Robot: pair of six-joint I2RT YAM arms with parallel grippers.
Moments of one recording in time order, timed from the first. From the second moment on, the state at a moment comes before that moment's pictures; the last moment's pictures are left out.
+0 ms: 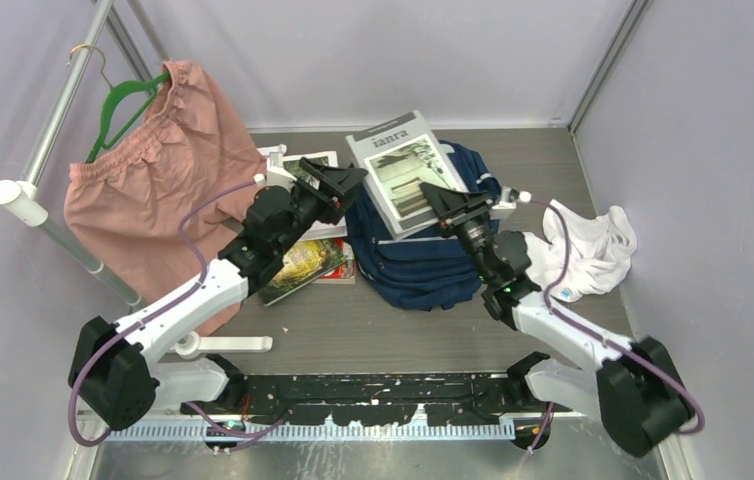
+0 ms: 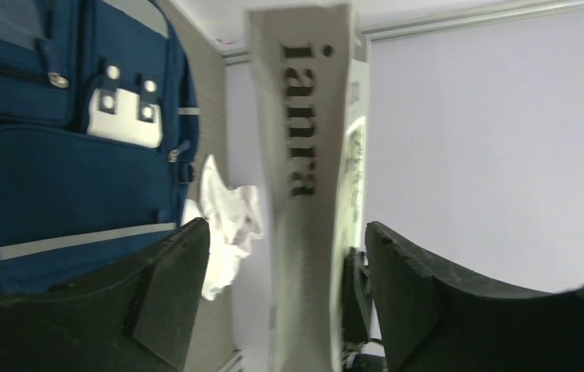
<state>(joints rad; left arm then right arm) -0.63 1.22 0.87 0.33 -0.06 -1.36 0.54 1.13 0.48 0.90 0.07 1.45</state>
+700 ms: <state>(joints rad) -0.87 1.51 1.40 -0.44 -0.10 -0.38 0.21 0.40 0.91 -0.62 0.37 0.94</state>
